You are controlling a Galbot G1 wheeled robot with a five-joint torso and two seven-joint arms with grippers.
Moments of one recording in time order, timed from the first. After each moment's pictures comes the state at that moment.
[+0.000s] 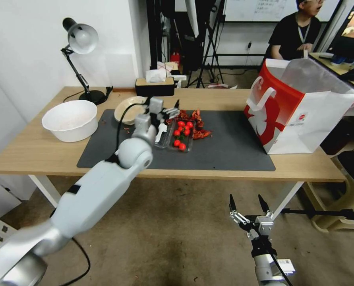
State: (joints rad) left arm 0.45 -1.11 0.25 -1.60 -0.62 0.09 -0.39; right arm -1.69 1.22 0.36 1.86 0.24 0.47 0.20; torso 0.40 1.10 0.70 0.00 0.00
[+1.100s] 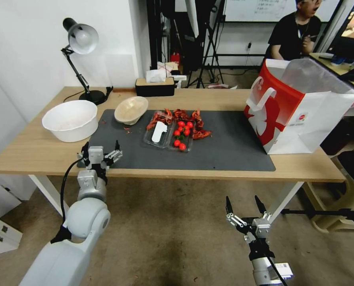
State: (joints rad) left arm 1.26 -1.16 -0.37 -1.99 -0.32 0.17 -0.45; right arm -1.71 1.22 0.34 1.87 0.20 0.49 0.20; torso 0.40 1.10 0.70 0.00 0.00
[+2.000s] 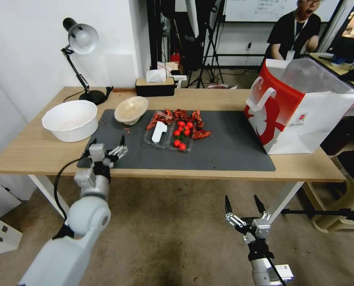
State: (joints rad) left arm 1.13 -1.10 -0.32 -1.95 -0.74 0.11 -0.45; right arm -1.72 1.24 0.35 1.89 0.20 0.50 0.19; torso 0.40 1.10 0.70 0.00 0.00
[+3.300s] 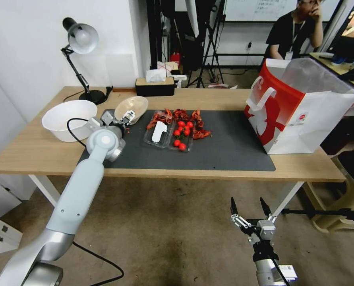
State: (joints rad) left arm 0.61 -1.20 -0.25 -1.51 -1.43 0.24 -0.67; right arm -1.72 1.24 0.37 1.86 0.21 0.51 0.20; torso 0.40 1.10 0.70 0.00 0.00
